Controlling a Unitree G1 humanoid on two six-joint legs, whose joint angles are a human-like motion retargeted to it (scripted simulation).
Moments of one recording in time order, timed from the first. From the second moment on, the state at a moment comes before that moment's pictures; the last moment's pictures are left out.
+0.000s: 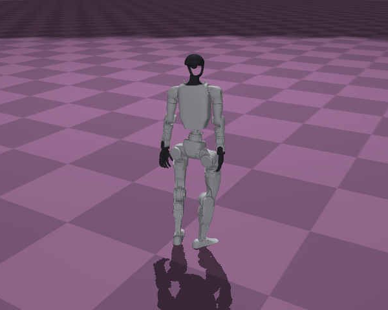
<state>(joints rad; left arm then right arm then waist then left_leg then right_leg) -0.06 0.24 0.28 1.51 0.80 0.03 -0.13 -0.02 -0.03 -0.12 1.54 -0.20 -0.04 0.11 0.16 -0.14 -0.07 -0.11 0.01 0.40 0.08 -0.14 0.02 -0.16 -0.12 -0.56 0.12 -0.07 -0.02</state>
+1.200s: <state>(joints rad) -0.08 0.31 0.23 1.53 0.79 0.05 -0.08 -0.05 0.00 -0.05 1.48 -0.20 -0.03 0.10 0.03 -0.20 -0.07 -0.10 0.08 0.73 0.12 -0.26 0.01 -0.30 -0.13 -0.77 0.28 -0.23 -0.02</state>
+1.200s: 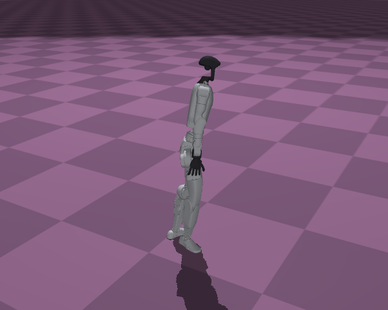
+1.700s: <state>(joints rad) 0.03 0.24 0.33 1.50 0.76 0.04 -0.10 0.01 -0.03 -0.14 1.53 -0.20 0.05 0.13 0.10 -0.15 -0.03 -0.18 -0.02 0.01 0.32 -0.27 -0.08 -0.23 -0.03 -0.17 0.16 -0.09 -0.06</state>
